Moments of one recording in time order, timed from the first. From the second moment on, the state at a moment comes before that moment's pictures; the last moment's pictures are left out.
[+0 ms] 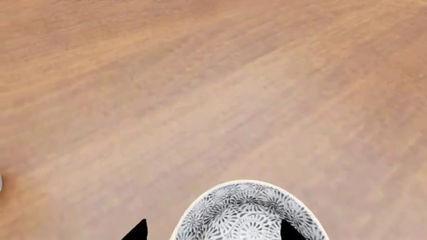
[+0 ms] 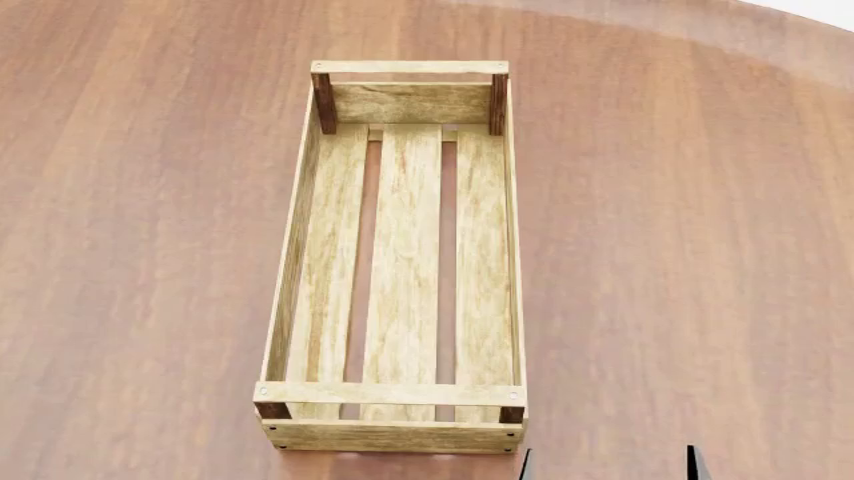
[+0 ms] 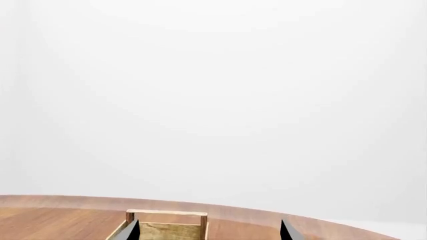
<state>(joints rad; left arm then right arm) -0.01 -0.71 -0.34 -0.25 -1.07 -0.30 -0.46 -0.11 0.38 -0.33 -0.11 0.04 -0.70 0.42</state>
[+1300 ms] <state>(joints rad) 0.06 -0.68 -0.57 -0.41 -1.38 -0.33 -0.14 -0.10 0.38 -0.34 -0.08 0.03 -0.70 0.43</state>
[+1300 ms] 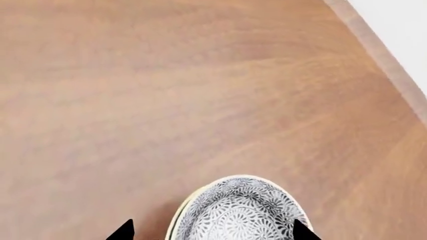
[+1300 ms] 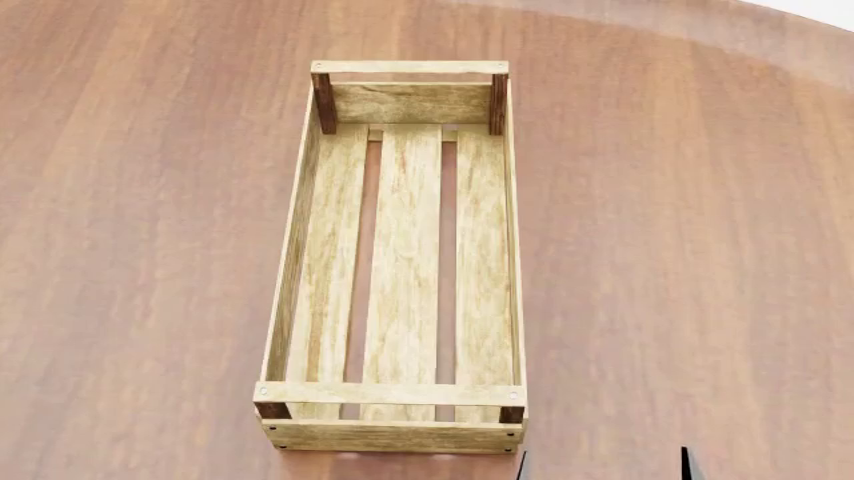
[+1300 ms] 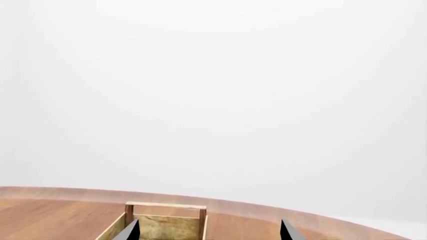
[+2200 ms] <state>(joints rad) 0.00 -0.66 -0.51 -0.51 -1.32 -0.31 -0.11 -0.09 0.39 -0.35 -0.07 0.03 -0.70 0.45</state>
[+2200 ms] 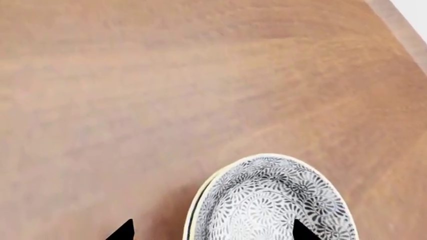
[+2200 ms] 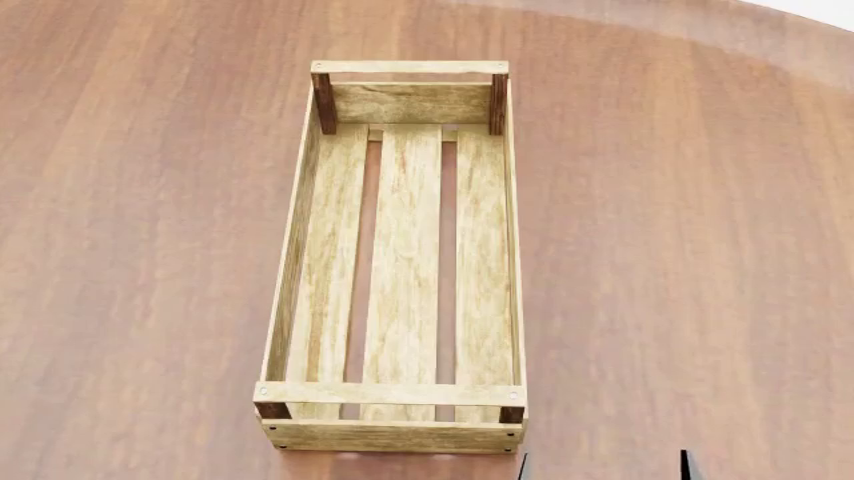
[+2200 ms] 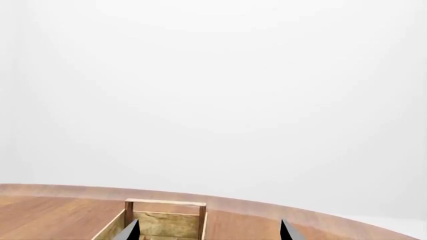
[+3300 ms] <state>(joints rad) -0.05 -0.65 -0.41 -0.58 -1.18 -0.25 -0.11 -0.08 0.40 -0.37 -0.05 0.03 -0.71 0.46</state>
